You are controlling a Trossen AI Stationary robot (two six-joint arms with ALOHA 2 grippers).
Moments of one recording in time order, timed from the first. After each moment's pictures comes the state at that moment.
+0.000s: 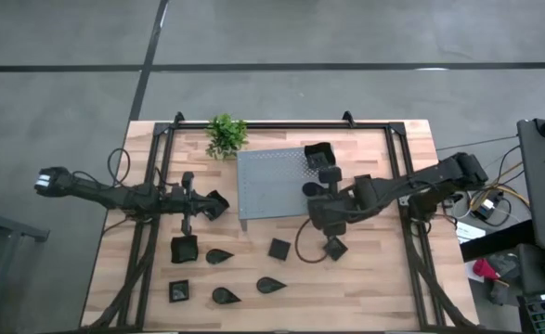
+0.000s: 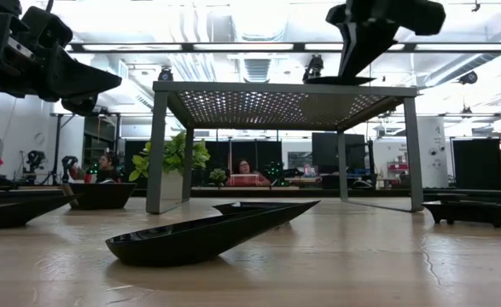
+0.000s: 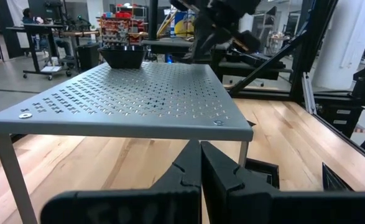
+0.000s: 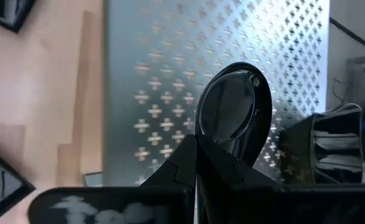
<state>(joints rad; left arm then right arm) -0.19 0.37 0.01 0.29 -0.26 -0.06 0.27 1.57 1.35 -1.05 0.53 0.03</state>
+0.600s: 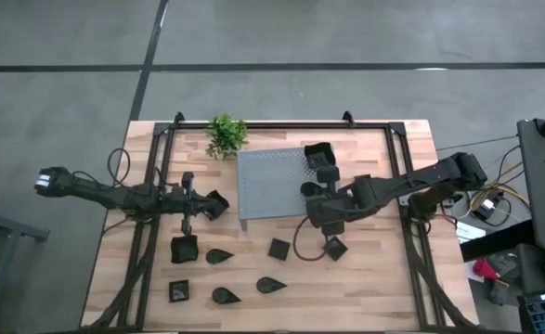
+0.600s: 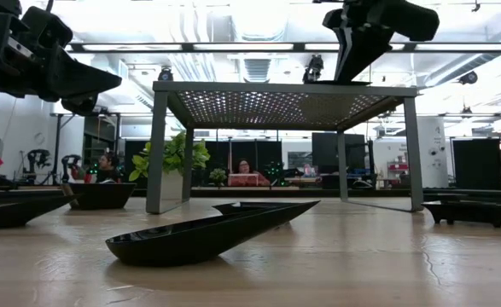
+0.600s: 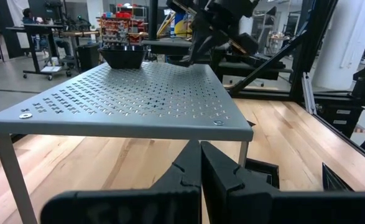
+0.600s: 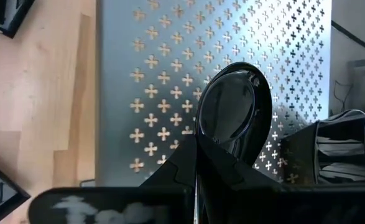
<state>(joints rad) -0.19 0.37 0.01 0.29 -0.26 -0.06 0.25 1.57 1.33 -1.01 0.52 0.00</state>
